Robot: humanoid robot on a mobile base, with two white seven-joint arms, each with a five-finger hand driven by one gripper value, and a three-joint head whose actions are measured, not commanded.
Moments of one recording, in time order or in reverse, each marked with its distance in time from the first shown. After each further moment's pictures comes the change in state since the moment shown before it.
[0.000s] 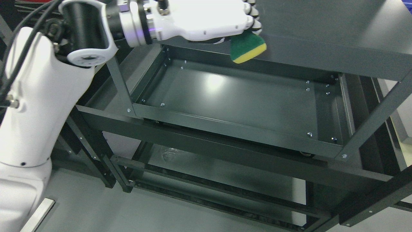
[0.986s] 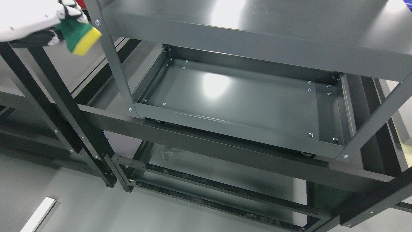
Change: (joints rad) left arm 0.264 0.551 0.309 -0.047 0.283 0.000 -0.005; right arm 0.000 0.000 0.000 0.000 0.000 0.000 0.003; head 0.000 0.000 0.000
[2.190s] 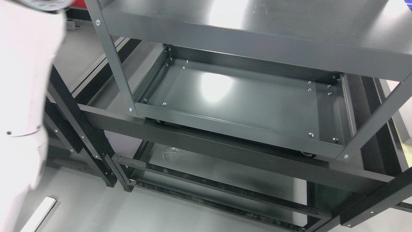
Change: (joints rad) left arm -0.494 -0.699 -0.272 0.200 -0.325 -0.003 0.112; right arm 0.000 0.000 0.000 0.000 0.000 0.000 0.001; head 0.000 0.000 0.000
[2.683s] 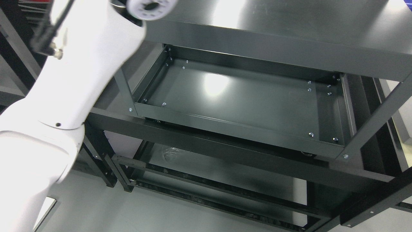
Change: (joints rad) left arm -0.068 -0.126 -0.304 0.080 0.054 0.278 0.149; right arm 0.000 0.000 0.000 0.000 0.000 0.000 0.000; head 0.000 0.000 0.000
